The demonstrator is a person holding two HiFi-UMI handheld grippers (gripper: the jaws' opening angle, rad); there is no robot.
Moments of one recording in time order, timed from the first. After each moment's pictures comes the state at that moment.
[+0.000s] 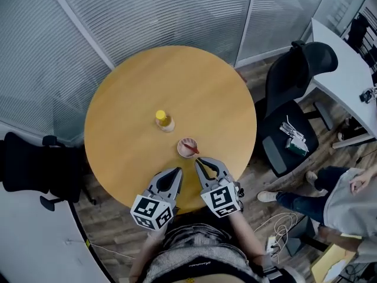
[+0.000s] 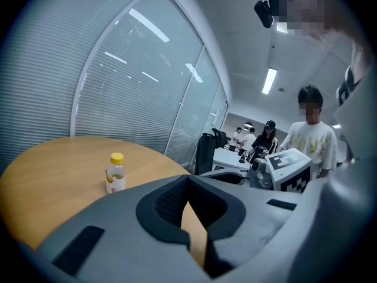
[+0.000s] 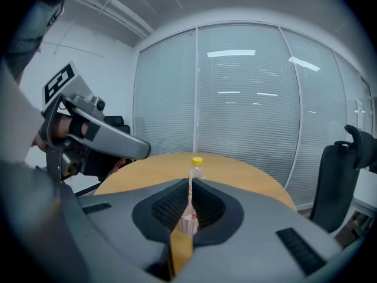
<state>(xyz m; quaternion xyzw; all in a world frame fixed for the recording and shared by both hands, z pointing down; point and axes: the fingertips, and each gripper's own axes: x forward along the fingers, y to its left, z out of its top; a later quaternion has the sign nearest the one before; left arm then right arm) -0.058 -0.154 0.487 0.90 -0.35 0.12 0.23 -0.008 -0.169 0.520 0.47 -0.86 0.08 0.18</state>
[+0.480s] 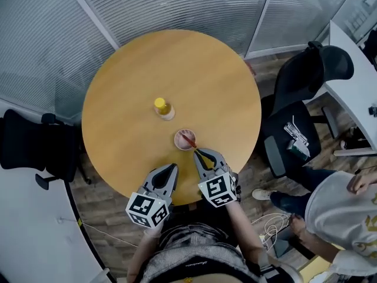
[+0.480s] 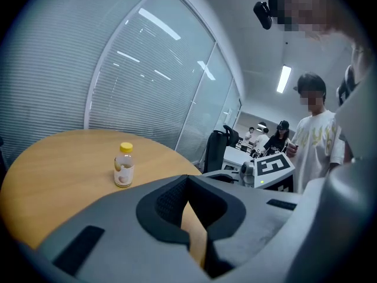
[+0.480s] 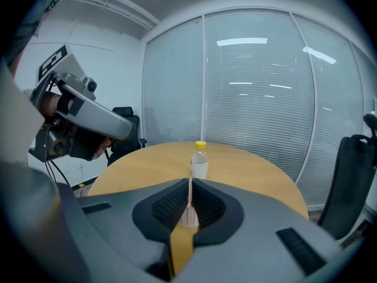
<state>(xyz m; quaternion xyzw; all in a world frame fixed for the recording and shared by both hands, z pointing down) -0.057 -0.154 0.511 0.87 -0.41 0.13 0.25 0.001 -0.188 0.571 0.42 -0.87 0.09 0.23</state>
